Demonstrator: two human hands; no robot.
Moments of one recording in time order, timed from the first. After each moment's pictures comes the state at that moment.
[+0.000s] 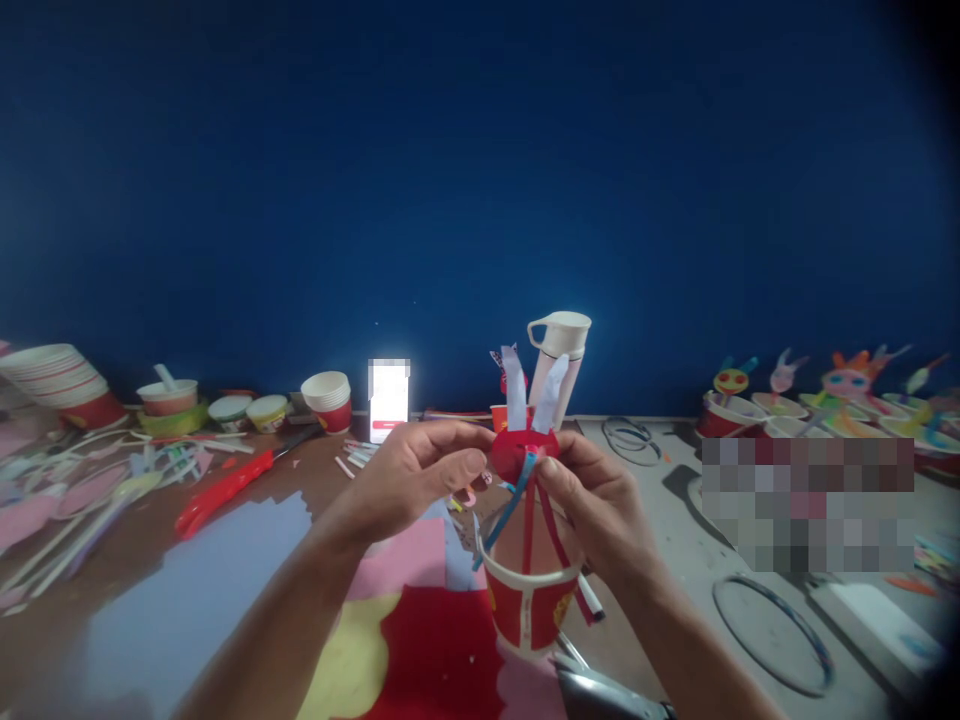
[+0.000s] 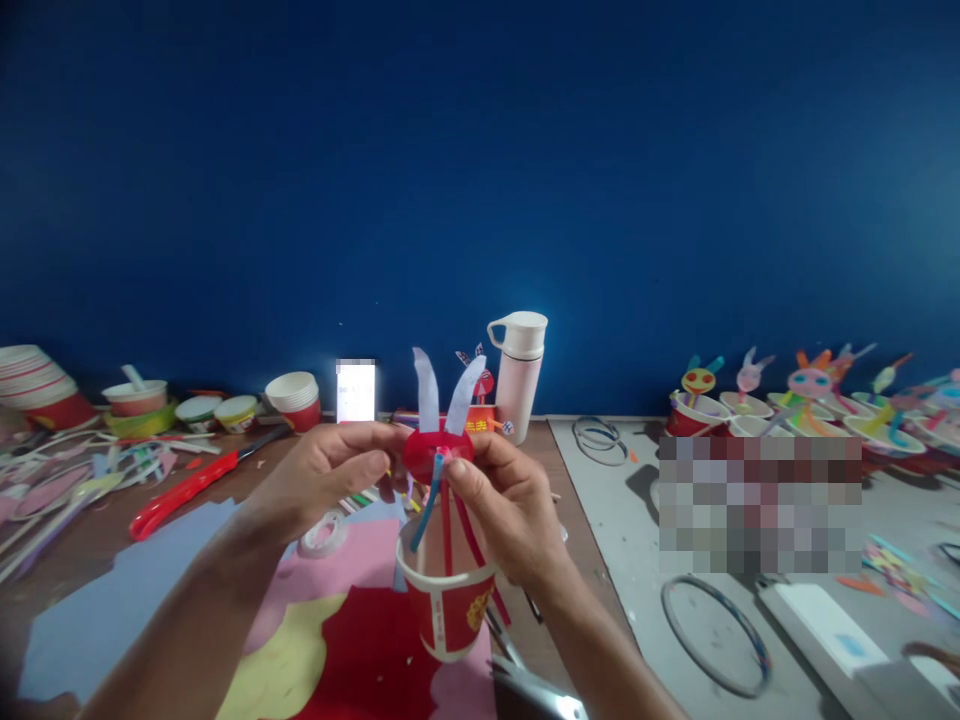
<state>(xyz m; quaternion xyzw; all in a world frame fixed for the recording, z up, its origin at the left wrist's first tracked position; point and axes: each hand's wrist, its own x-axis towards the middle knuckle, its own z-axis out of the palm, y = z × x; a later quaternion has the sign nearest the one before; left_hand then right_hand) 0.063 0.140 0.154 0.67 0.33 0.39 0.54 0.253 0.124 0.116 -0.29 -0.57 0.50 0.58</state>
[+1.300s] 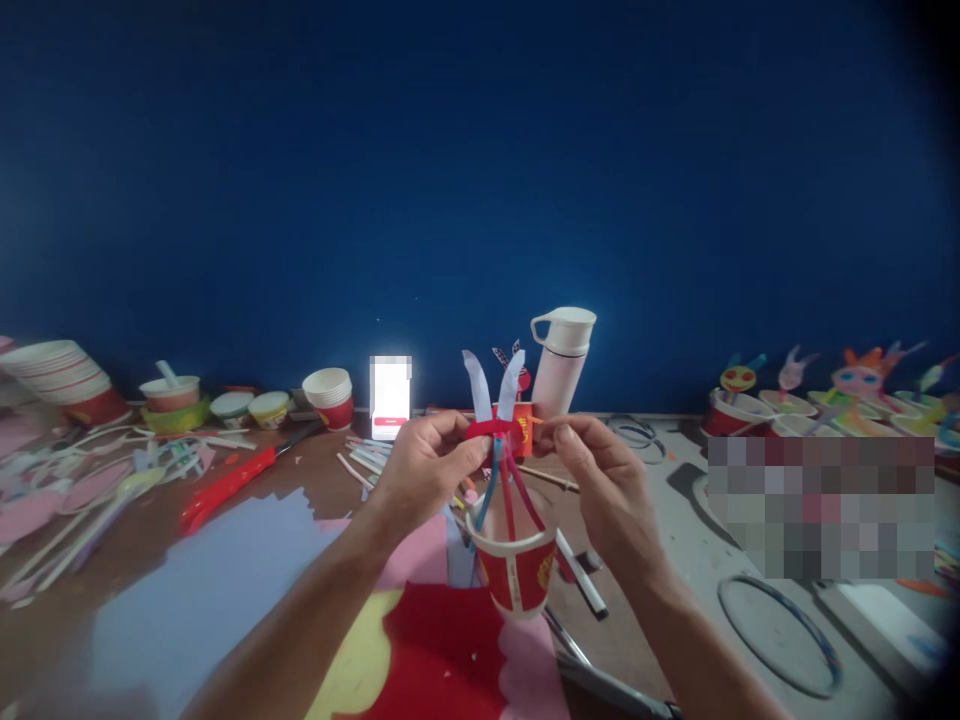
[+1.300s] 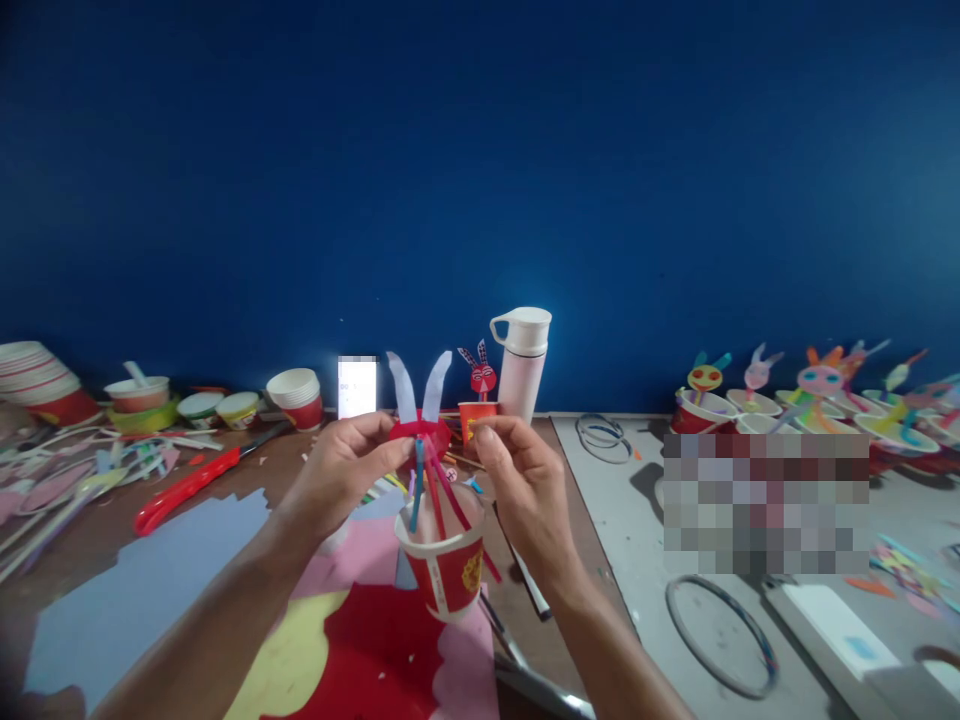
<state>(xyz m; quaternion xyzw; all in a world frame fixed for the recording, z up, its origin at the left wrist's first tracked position) 0.083 0.145 0.139 0.60 0.40 0.48 0.51 0.254 0.135 0.113 -0.40 -0.59 0.35 0.61</state>
